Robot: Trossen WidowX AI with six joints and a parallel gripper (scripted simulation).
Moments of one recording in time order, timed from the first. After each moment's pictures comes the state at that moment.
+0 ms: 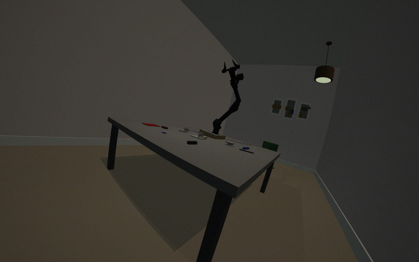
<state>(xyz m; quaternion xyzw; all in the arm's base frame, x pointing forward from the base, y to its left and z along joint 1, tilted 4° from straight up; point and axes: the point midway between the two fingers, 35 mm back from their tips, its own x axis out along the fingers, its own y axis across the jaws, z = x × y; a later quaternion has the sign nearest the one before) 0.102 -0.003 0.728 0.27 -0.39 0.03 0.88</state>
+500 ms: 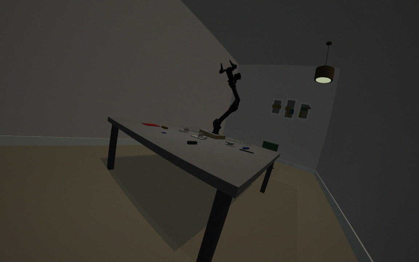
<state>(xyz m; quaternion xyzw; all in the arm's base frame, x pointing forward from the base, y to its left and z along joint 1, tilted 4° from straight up) 0.109 -0.034 0.721 0.27 -0.38 0.02 0.89</state>
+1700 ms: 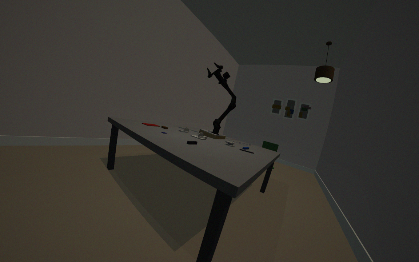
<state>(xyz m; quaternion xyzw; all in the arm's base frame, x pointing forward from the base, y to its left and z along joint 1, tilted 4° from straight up) 0.154 -0.162 0.665 0.33 -0.34 -0.09 0.87</state>
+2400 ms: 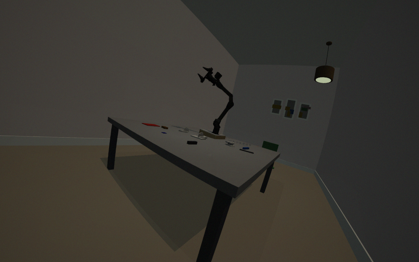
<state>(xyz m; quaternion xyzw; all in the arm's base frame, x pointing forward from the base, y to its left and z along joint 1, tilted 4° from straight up) 0.202 -0.232 0.597 0.37 -0.26 -0.18 0.88</state>
